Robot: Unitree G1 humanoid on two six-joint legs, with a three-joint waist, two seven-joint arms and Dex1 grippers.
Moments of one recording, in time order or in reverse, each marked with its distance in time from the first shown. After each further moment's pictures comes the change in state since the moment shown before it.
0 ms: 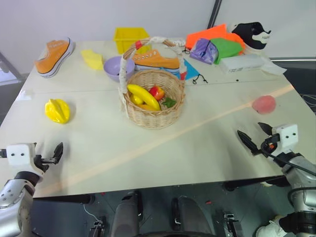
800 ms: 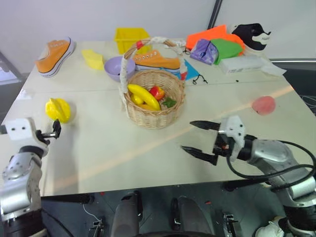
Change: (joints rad) left arm -0.306 0.010 -0.063 -0.014 0.056 0.171 0.238; right arm -0.174 -0.063 0.414 -0.620 0.153 0.349 0.193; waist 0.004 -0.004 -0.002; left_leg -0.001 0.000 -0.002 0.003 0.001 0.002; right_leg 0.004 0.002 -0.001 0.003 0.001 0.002
